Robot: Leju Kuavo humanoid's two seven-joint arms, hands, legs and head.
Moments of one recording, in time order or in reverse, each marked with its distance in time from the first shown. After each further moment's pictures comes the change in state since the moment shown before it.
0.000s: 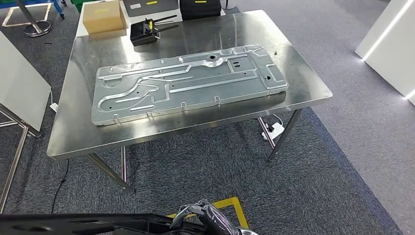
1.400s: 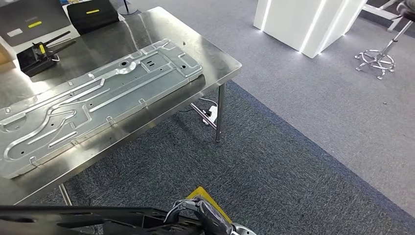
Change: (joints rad) left arm 0.002 0.006 0.004 0.000 -0.009 -0.012 -0.017; right arm -0.038 0.029 0.026 0.042 0.037 -0.054 0.005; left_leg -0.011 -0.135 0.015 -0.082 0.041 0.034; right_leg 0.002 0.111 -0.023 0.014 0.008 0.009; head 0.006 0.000
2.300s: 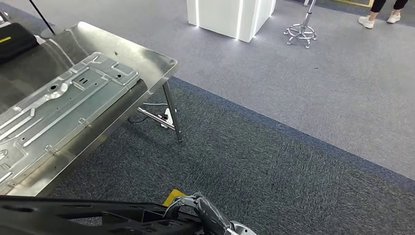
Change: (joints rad) left arm 0.010 0.004 0.014 0.000 -0.012 -0.010 -0.025; right arm -0.023 0.014 0.012 0.033 0.020 -0.035 0.008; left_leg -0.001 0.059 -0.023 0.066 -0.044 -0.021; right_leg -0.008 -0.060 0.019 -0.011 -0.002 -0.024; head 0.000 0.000
